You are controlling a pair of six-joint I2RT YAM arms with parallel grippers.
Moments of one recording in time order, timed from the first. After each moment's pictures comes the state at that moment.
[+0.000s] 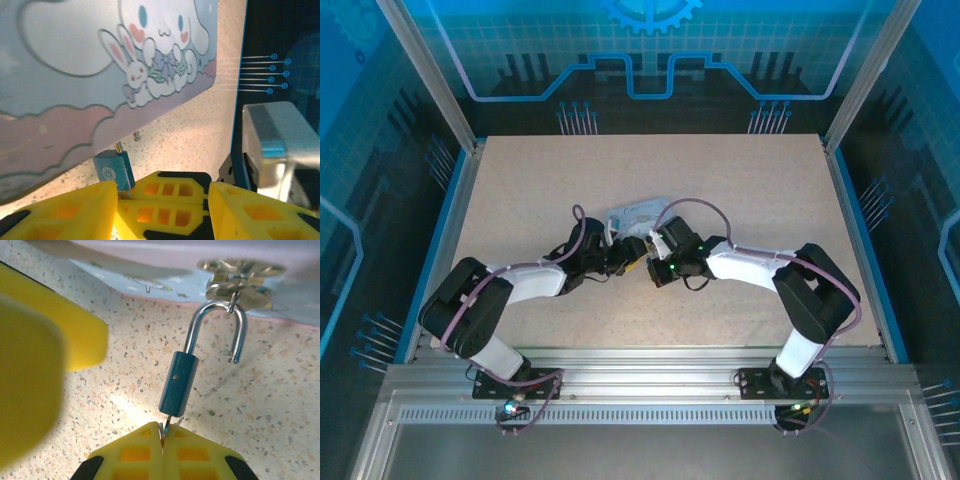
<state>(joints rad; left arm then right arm) -0.51 1.56 0.63 0.36 0.45 -1.13 0.72 1.70 0.95 -0.29 -0.21 0.31</state>
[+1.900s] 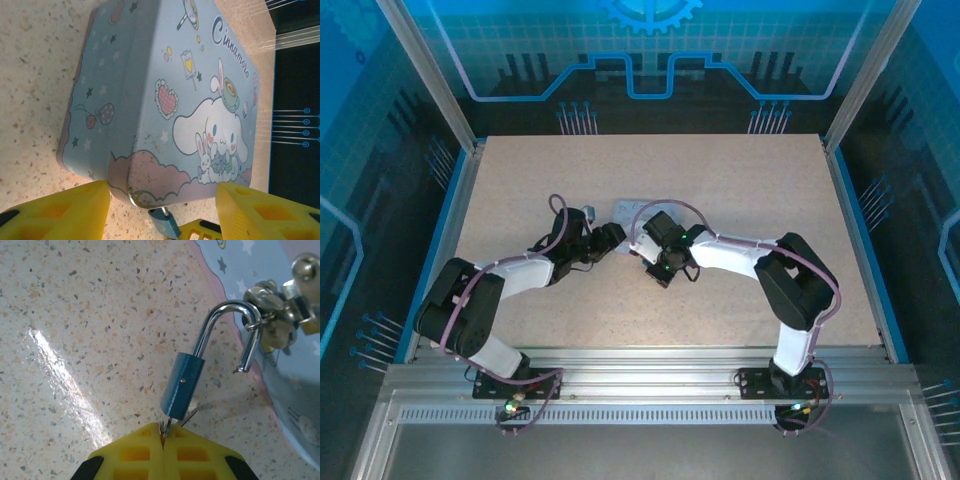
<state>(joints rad) -0.35 1.55 0.67 0.26 0.34 -0.98 0.75 1.83 1.14 -0.50 -0.07 -0.25</state>
